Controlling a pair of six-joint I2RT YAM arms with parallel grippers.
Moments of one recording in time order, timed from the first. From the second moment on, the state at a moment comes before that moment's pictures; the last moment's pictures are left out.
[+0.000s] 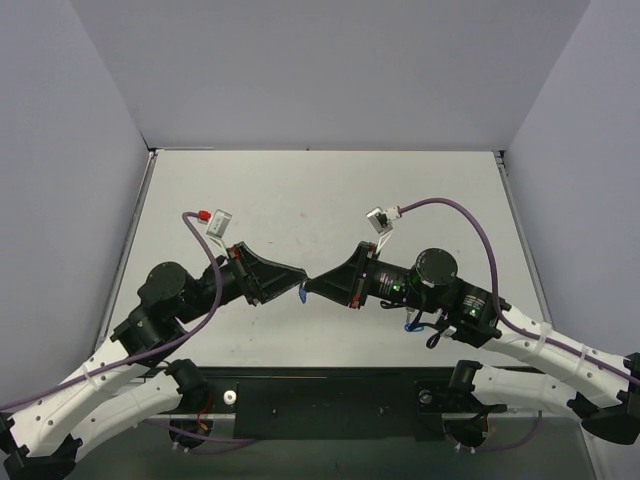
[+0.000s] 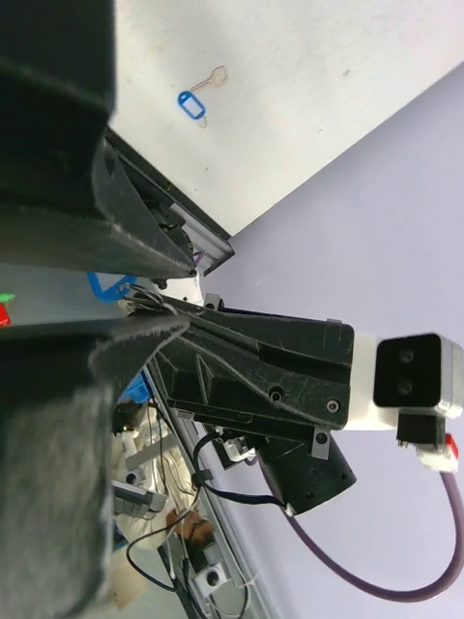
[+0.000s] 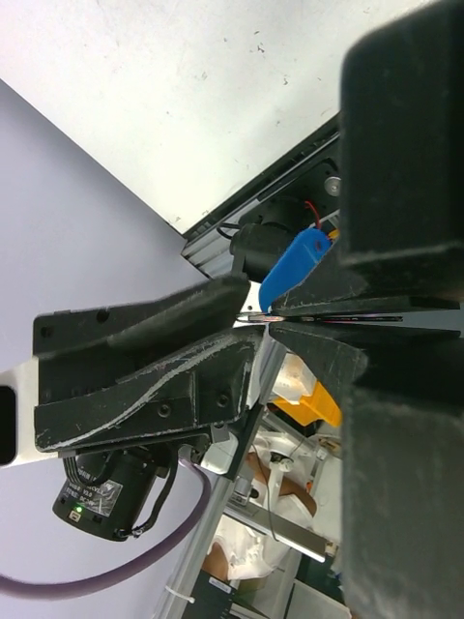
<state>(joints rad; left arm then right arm) -0.85 0.65 0.79 0.02 0.25 -1.02 1.06 0.91 0.90 0.03 -0.17 0.89</state>
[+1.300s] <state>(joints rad) -0.85 0.61 0.86 -0.16 0.37 -0.90 1.11 0.88 0.91 0.00 -0.25 0.84</state>
